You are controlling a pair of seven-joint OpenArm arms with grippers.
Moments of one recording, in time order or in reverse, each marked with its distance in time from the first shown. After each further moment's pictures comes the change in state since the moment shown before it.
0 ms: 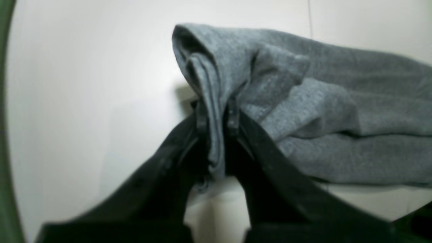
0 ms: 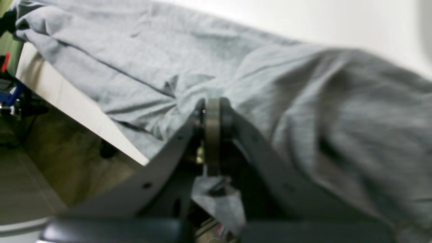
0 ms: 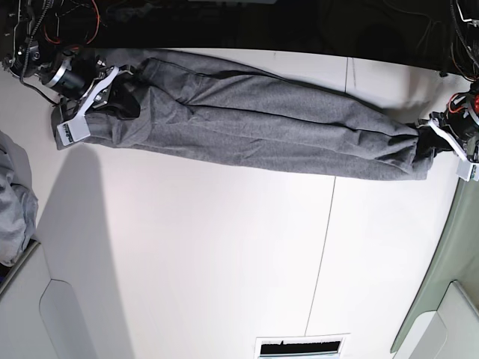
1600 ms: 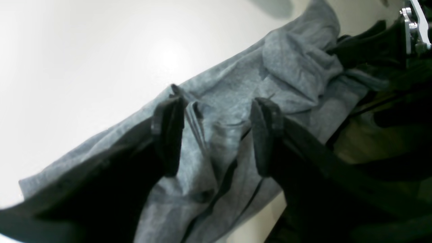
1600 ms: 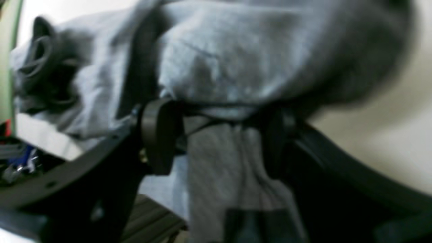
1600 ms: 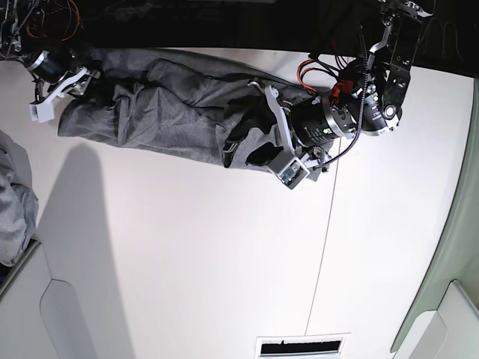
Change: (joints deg) left arm -2.6 15.5 37.1 23.2 12.7 2.0 -2.9; right arm 1.3 0.5 8.1 -19.7 5.5 1.1 2.5
